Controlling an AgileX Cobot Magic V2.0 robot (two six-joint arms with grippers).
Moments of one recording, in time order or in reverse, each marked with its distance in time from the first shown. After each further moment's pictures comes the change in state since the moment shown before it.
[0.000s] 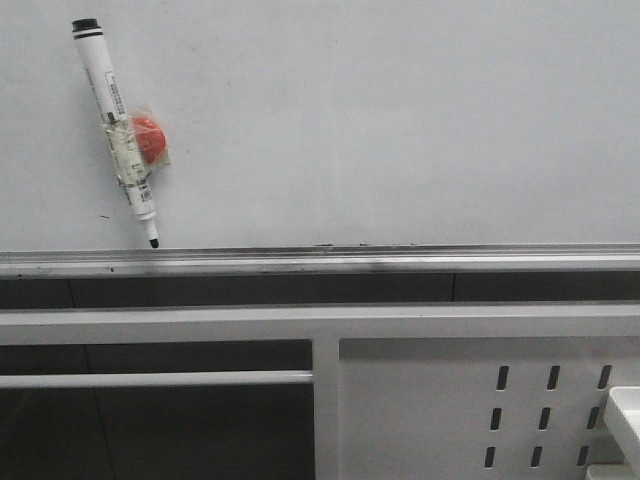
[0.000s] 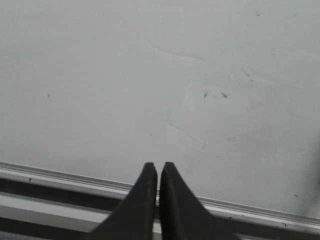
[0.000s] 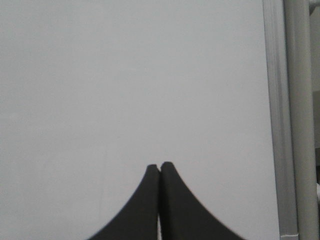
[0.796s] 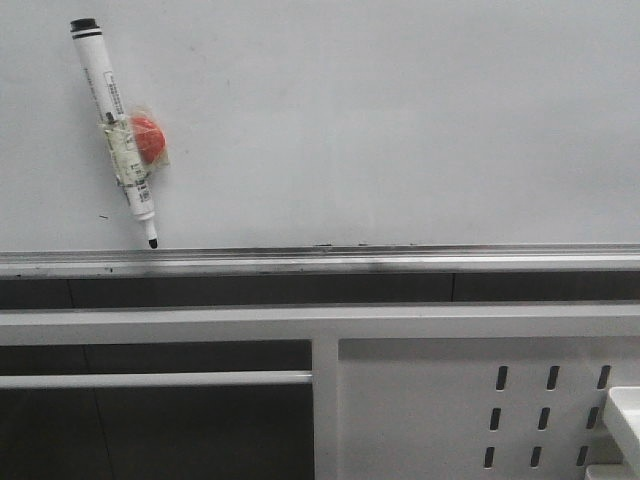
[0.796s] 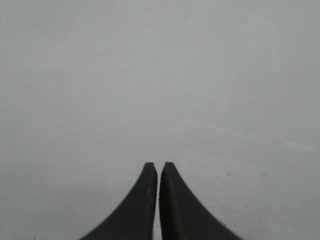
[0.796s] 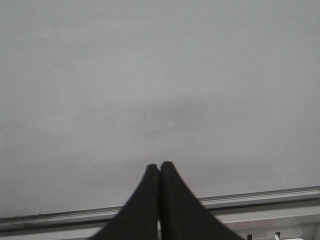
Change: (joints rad) left arm 0.000 0.315 -0.324 -0.005 -0.153 0.000; right arm 0.035 0.279 -0.425 0.060 0.592 0.002
